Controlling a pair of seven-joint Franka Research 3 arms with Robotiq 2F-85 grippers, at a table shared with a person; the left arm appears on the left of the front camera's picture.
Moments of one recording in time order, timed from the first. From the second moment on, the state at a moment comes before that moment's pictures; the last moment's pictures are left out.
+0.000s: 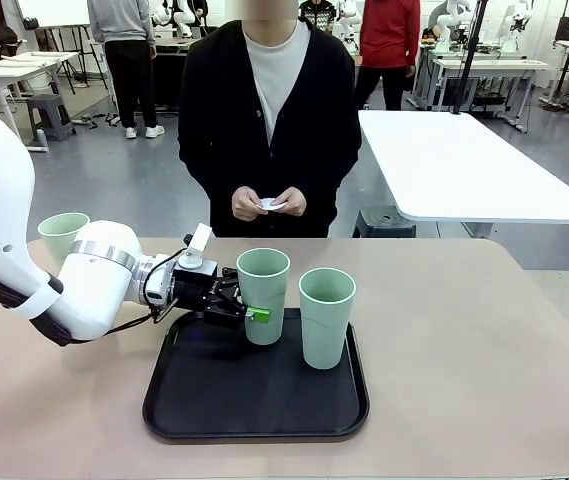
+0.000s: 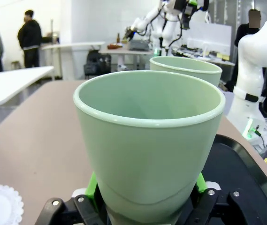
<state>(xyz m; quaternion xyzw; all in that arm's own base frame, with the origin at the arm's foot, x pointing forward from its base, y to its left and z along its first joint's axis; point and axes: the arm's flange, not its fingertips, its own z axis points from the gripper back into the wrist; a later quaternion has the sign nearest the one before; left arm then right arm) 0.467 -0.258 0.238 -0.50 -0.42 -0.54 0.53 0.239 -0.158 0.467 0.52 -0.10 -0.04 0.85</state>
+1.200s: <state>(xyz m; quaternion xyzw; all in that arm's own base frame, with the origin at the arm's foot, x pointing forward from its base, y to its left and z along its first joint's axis) 0.406 -0.258 0.447 -0.47 -0.44 -0.56 0.53 0.239 -0.158 0.467 0.52 -0.10 -0.04 0.85</state>
